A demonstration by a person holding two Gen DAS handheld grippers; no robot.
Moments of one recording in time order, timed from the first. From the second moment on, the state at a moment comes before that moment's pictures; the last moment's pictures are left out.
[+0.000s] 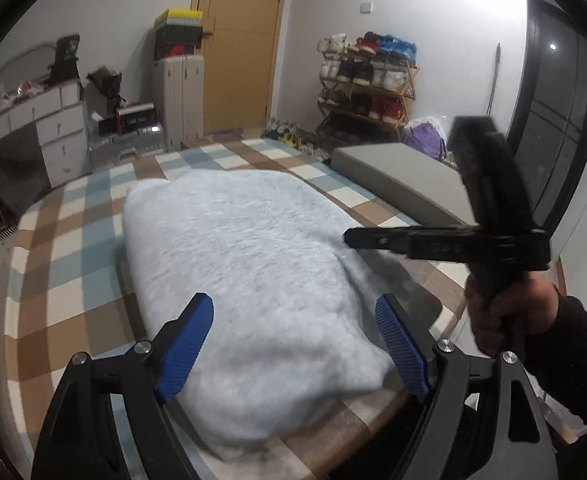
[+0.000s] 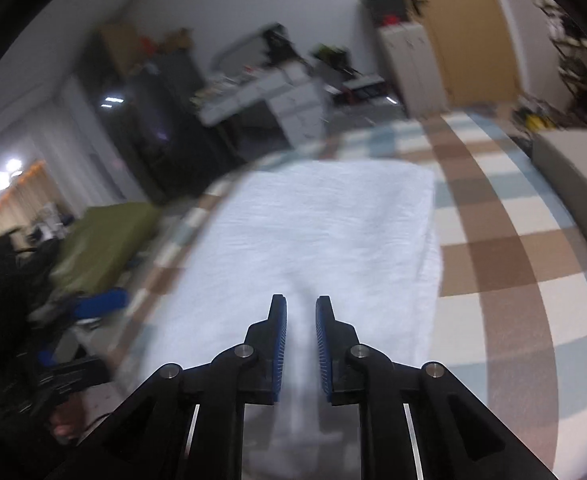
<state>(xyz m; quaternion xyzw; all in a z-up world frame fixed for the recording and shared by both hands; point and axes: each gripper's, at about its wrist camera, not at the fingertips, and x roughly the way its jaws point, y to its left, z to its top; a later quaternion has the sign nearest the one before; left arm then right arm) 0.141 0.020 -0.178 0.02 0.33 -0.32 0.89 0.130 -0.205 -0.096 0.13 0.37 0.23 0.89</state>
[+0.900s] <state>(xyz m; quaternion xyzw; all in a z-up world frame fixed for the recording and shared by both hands) 0.170 0.023 -0.232 -0.04 0.35 -0.31 0.88 0.256 -0.095 -0.091 0.06 0.44 0.36 0.82</state>
